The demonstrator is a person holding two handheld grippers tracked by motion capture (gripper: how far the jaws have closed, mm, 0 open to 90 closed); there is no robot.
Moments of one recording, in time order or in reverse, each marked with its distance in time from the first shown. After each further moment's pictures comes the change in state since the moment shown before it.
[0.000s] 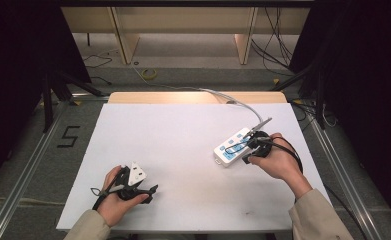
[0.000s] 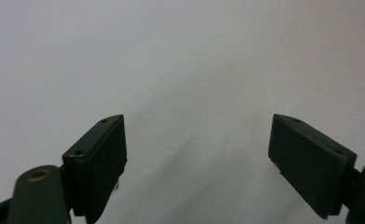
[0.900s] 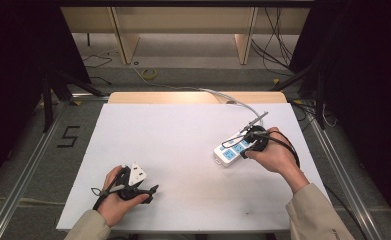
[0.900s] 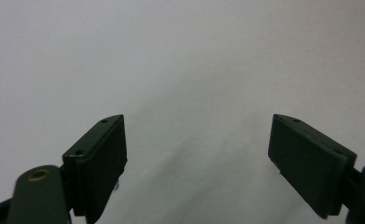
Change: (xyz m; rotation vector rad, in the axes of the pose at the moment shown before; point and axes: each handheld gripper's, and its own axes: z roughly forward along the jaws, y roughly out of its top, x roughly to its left) left arm -0.001 0.001 0.001 -0.004 -0.001 0.001; right arm -0.003 0.016 -0.001 0.004 -0.018 -0.003
